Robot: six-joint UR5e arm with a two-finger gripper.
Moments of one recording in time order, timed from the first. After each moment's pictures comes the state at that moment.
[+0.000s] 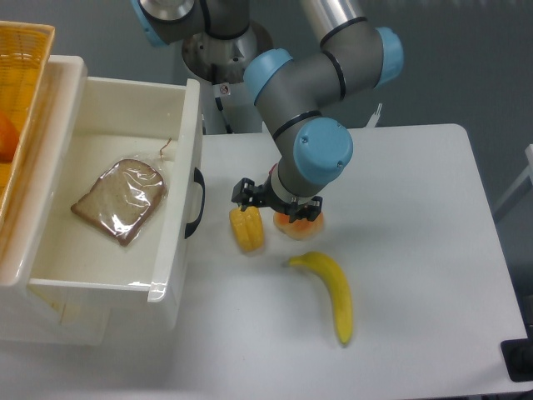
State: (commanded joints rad) arm 2.47 -1.92 -1.63 -1.45 1.40 0.65
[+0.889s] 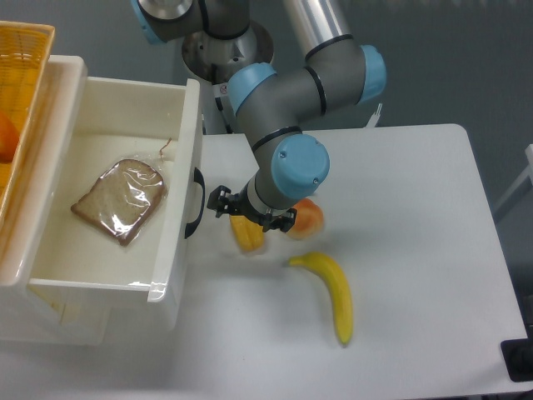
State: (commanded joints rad) arm 2.42 -1.93 -1.63 -1.45 1.36 0.65
